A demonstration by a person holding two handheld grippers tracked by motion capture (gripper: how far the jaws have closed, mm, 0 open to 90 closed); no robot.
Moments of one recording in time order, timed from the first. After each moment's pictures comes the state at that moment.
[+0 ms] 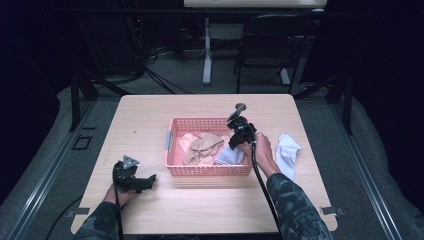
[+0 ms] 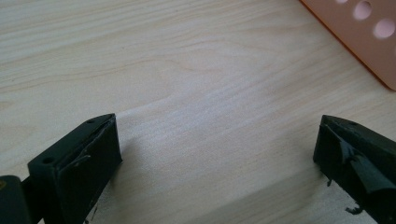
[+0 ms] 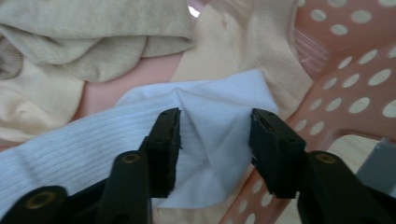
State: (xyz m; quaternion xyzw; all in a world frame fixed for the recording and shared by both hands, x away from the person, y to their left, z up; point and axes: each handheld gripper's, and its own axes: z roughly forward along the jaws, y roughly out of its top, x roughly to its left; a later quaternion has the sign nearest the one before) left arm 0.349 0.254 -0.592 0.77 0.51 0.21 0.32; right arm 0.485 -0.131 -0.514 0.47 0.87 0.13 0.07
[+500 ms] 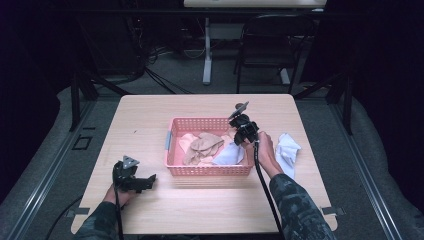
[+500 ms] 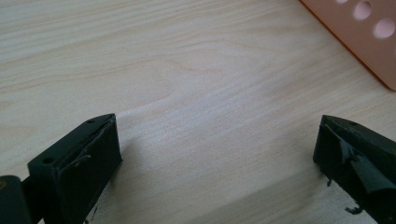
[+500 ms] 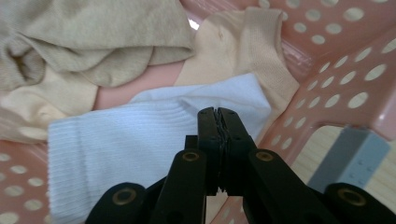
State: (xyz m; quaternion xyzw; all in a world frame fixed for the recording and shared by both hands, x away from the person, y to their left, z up) left arm 0.349 0.254 -0.592 0.77 0.51 0.21 0.32; right arm 0.478 -0.136 -0.499 0.47 0.86 0.16 0.08
